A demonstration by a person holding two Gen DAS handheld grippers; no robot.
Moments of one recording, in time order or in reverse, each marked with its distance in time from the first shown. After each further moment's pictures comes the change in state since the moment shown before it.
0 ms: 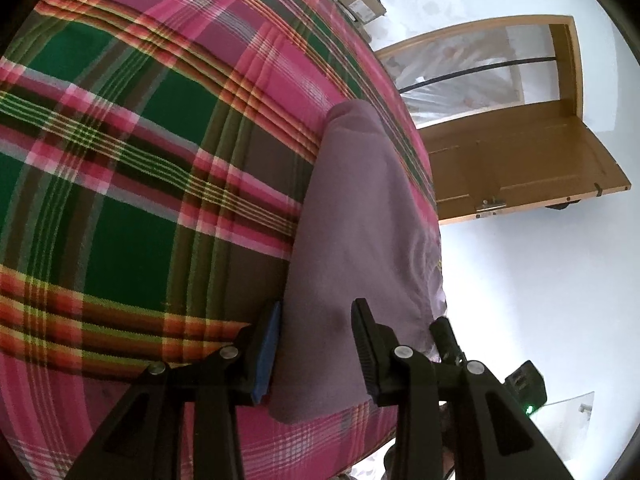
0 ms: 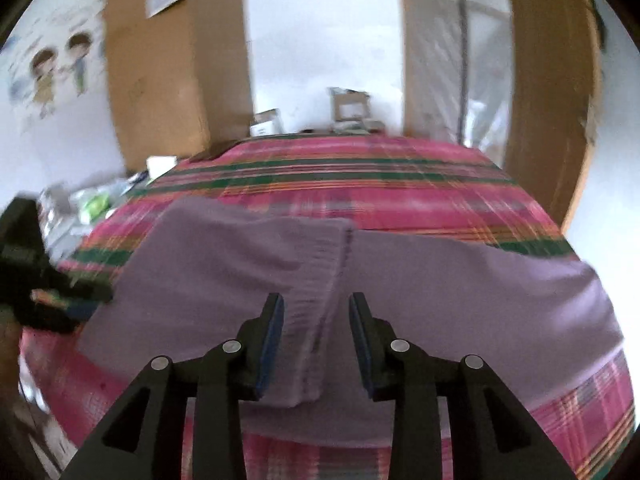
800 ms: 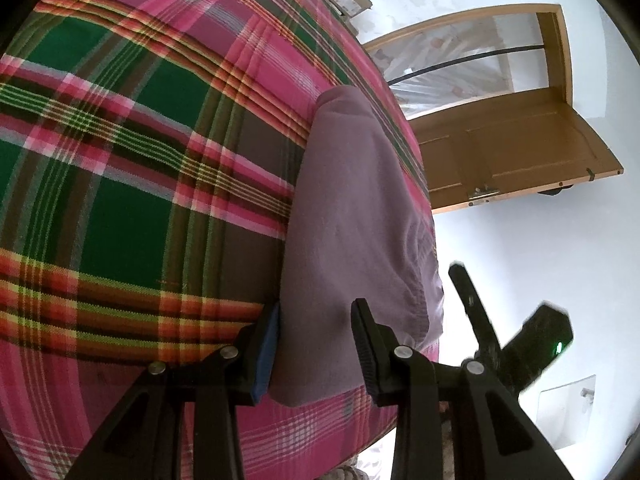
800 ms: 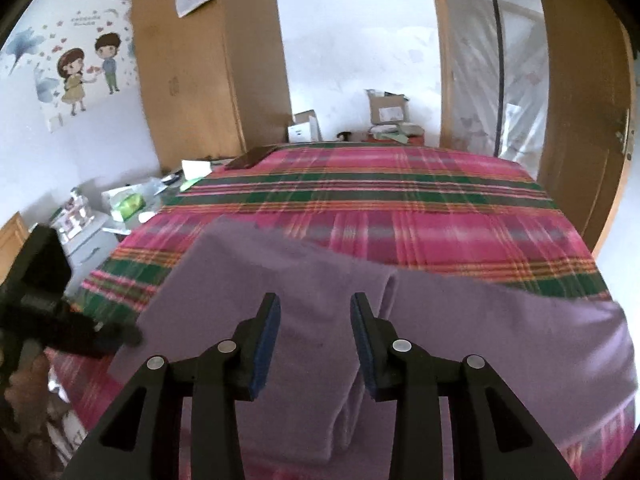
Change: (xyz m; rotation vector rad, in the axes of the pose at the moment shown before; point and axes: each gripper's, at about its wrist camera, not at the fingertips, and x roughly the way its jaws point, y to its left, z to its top) left arm -0.011 0.008 -0.002 0.057 0.023 -0.014; right arm 0.020 -0.009 0.047 -0.001 0.006 0.086
